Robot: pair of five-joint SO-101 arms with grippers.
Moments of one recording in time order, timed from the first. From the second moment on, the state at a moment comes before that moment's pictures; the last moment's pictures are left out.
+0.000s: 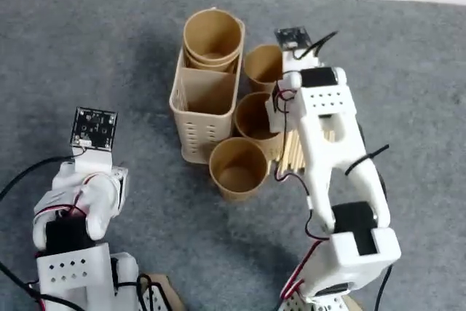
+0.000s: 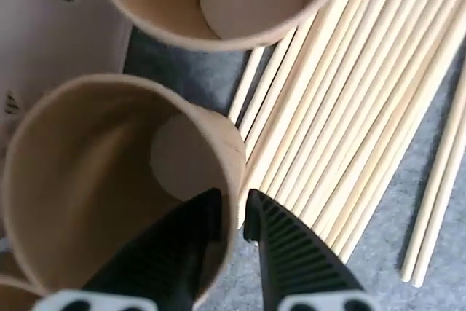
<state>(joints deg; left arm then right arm) -17.4 -74.9 66.8 66.1 -12.3 -16.0 7.6 1.2 75.8 5.6</state>
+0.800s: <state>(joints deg) -17.4 -75.0 68.8 64.2 -12.3 -15.6 -1.9 -45.5 87.6 5.6</state>
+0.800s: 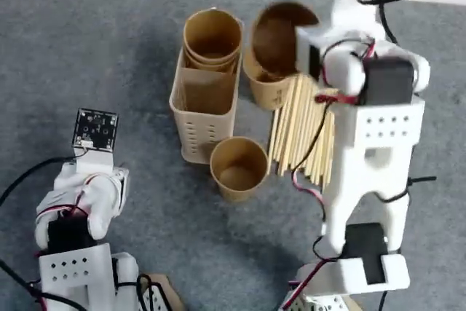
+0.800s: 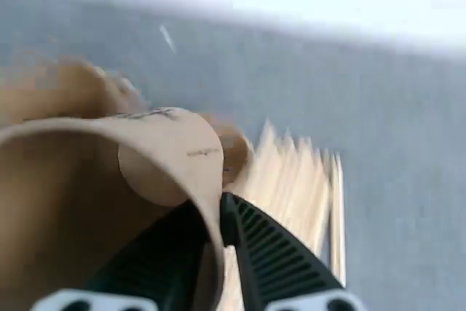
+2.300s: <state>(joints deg) -17.4 -75.0 69.9 61.8 -12.3 -25.2 17.3 -55.2 82.4 5.6</state>
